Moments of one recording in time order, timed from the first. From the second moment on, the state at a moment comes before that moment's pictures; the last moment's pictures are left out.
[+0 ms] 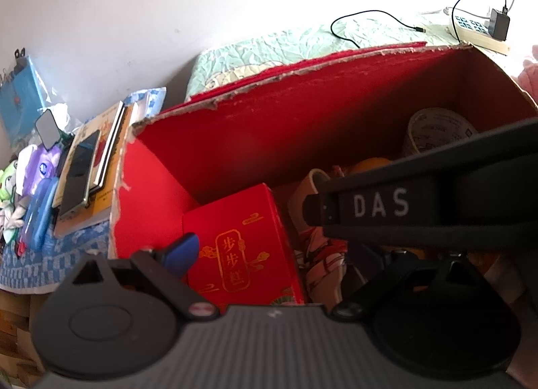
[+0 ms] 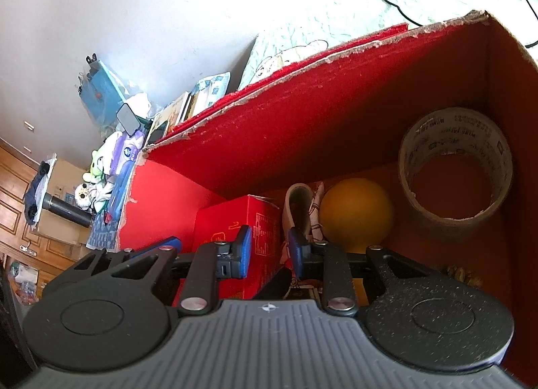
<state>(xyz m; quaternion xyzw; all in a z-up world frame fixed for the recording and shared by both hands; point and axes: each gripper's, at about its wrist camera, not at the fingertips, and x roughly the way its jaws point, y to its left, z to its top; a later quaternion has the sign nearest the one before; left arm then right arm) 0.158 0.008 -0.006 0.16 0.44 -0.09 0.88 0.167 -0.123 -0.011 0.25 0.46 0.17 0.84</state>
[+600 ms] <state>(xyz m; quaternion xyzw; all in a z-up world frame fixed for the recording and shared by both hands) 0.161 0.007 -0.006 0.16 0.44 -0.09 0.88 0.162 -0.125 -0.006 0.25 0.43 0.17 0.85</state>
